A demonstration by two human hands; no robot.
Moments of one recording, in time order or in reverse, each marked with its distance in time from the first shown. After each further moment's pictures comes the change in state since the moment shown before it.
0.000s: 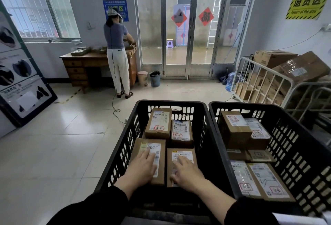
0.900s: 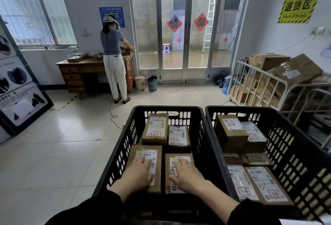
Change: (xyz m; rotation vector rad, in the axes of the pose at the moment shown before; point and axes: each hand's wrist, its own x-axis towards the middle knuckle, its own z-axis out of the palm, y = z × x) left_hand -0.004 0.007 -0.017 -0.014 -0.087 -0.046; right_hand -0.005 0.000 -0.022 0.077 0.010 0.034
